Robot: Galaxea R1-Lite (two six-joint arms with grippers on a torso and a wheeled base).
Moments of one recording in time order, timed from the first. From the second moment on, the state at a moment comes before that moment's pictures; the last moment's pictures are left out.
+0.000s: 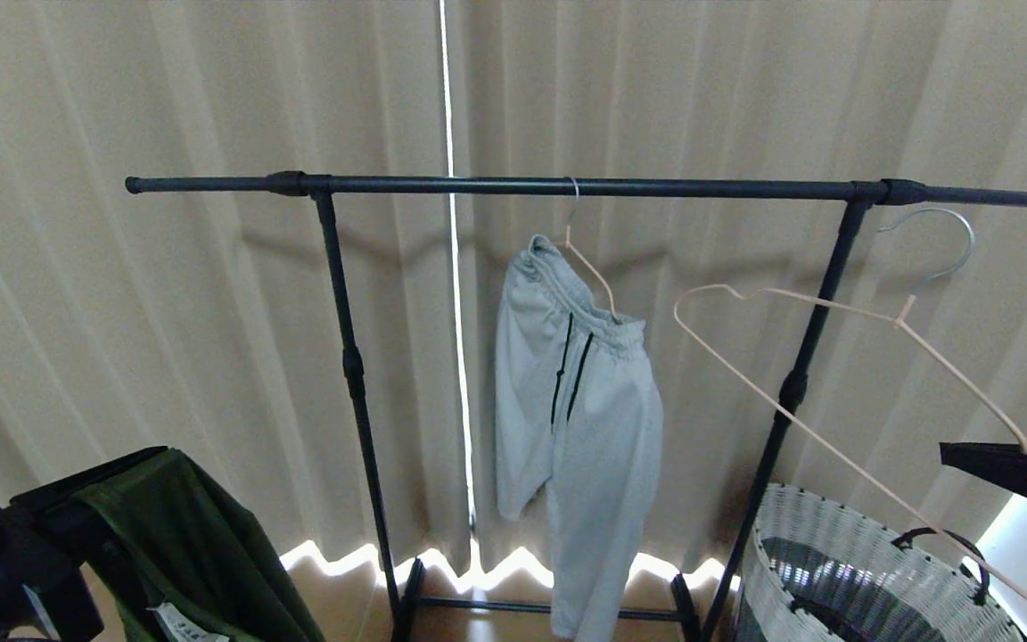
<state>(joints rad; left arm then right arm) -0.34 0.94 -0.32 -0.45 0.00 0.16 -0.02 1.13 -0.66 0.11 0.23 -0.13</state>
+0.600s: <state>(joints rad) -0.23 1.04 -0.51 -0.44 0.02 0.16 -0.02 1.10 -0.59 0.10 0.20 -0.13</state>
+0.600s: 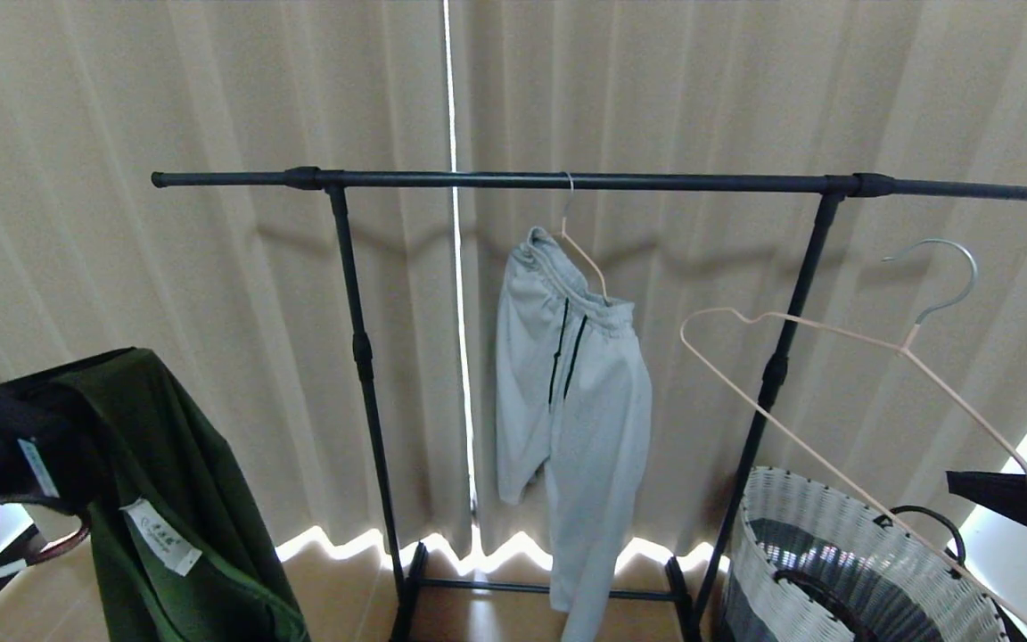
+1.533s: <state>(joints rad) -0.39 1.42 -1.10 0.00 0.30 -0.01 0.42 1.09 -0.57 0.01 0.21 0.16</state>
